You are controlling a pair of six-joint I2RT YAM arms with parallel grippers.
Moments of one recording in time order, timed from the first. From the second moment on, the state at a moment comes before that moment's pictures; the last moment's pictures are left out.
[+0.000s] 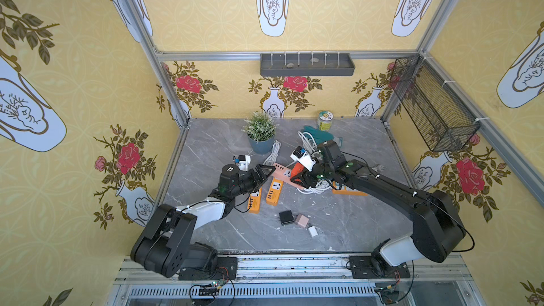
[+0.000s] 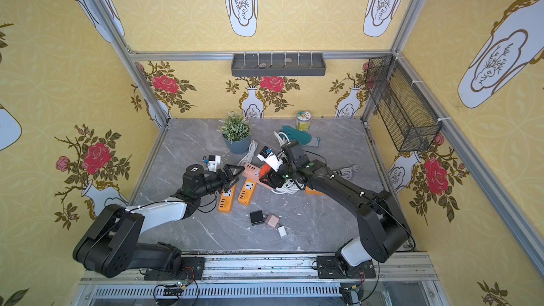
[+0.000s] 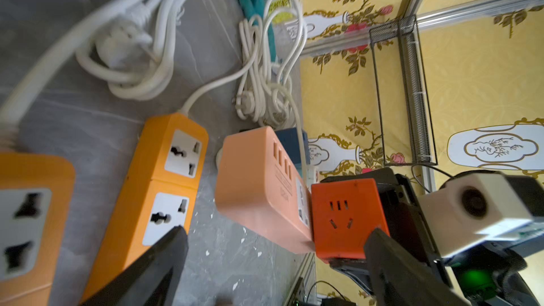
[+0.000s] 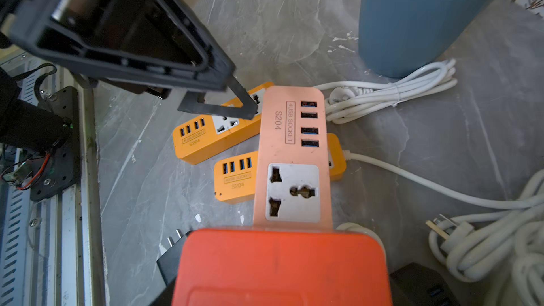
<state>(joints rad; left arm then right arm) -0.41 1.43 0.42 0.67 0.58 -1.17 0.69 1.49 1.01 -0.29 -0.49 -0.24</state>
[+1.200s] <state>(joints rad) -0.47 1.71 0.43 1.14 0.47 -1.41 0.74 1.52 0.98 -0.16 -0.51 -0.06</state>
